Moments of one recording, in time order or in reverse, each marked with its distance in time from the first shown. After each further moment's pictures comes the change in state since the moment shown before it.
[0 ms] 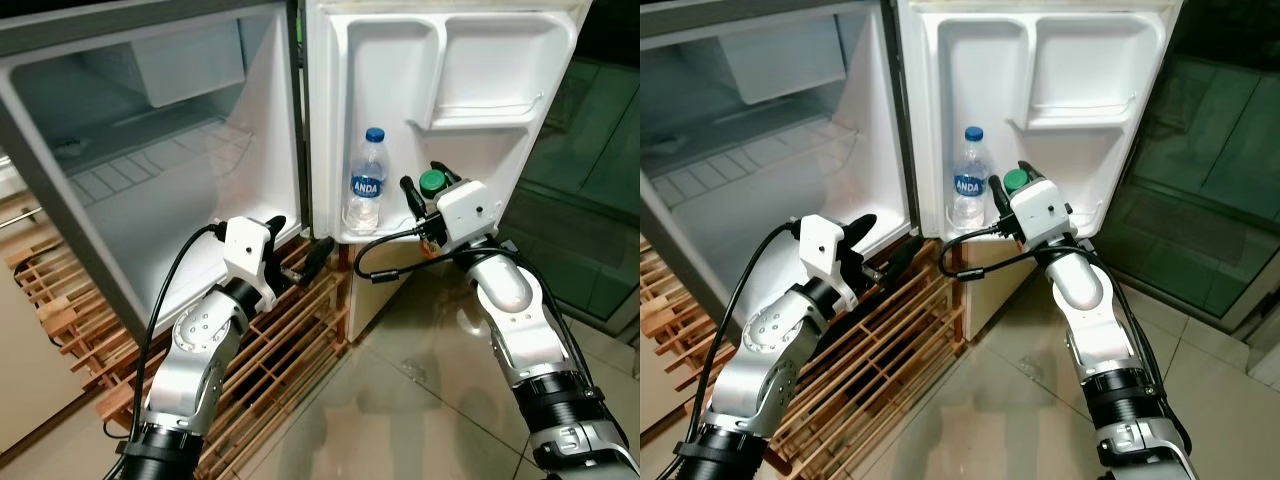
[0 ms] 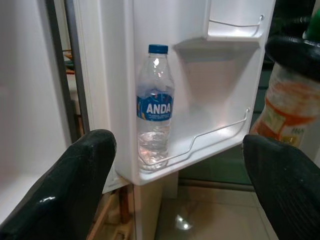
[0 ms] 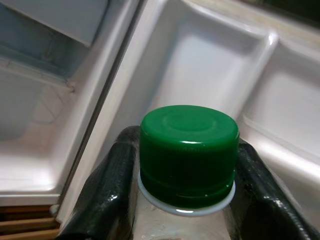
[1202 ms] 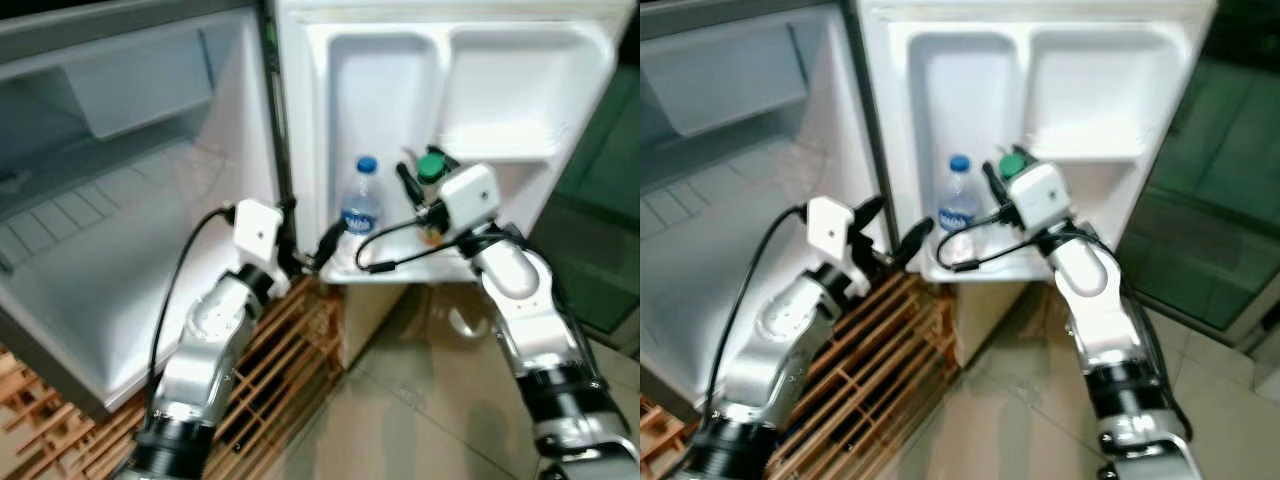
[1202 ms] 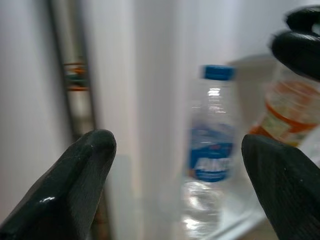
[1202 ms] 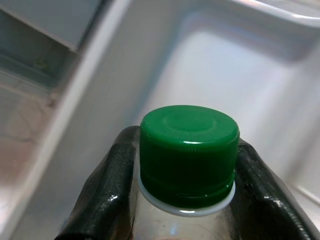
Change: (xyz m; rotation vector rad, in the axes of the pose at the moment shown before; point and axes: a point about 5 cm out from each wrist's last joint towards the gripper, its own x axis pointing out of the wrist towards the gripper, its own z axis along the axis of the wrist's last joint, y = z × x) left arm 0.009 -0.002 0.017 0.016 -0.062 0.010; right arm 0.009 0.007 0.028 -0.134 -0.137 0.129
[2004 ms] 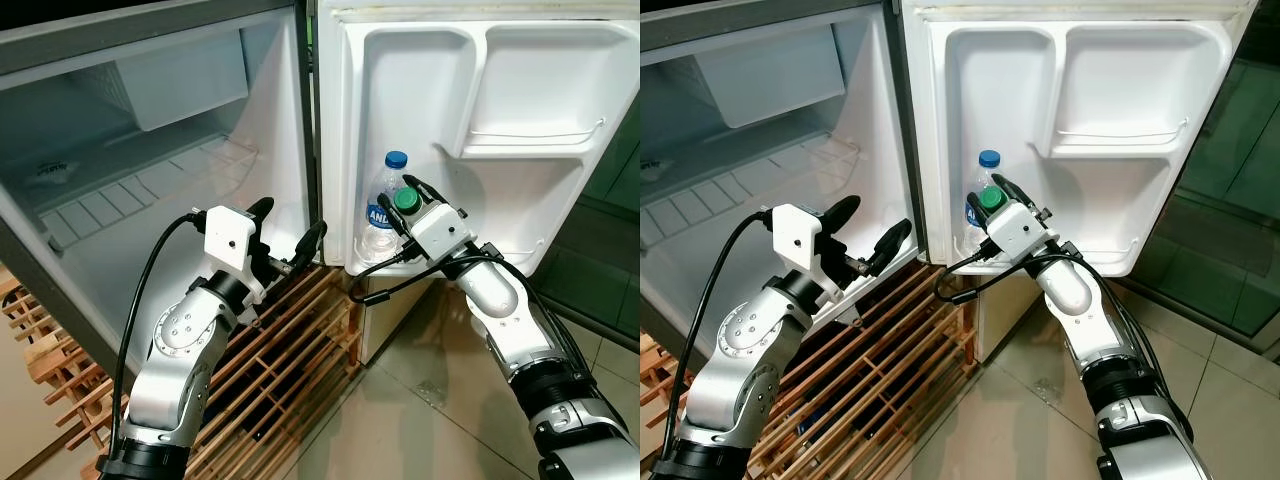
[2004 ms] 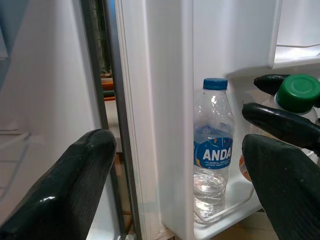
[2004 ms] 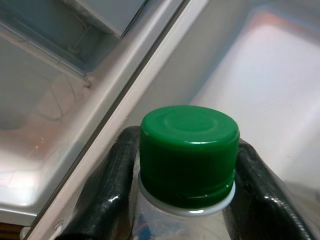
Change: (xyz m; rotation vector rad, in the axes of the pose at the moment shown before) left arm -0.021 0.002 0.013 0.038 -0.029 -0.005; right arm -0.010 0.013 -0.032 -0.095 0.025 0.061
